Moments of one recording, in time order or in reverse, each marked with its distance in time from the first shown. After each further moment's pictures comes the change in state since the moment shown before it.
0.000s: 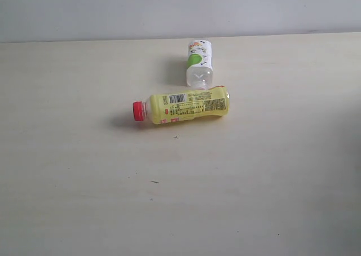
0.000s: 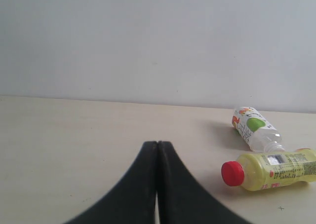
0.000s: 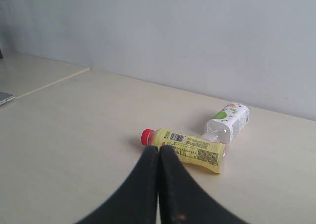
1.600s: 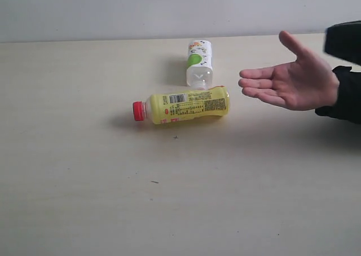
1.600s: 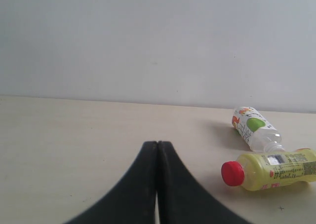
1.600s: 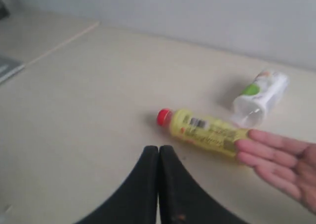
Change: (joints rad) left arm 0.000 0.000 0.000 0.000 0.000 0.000; right arm 0.000 0.711 -0.241 0.253 -0.091 -0.269
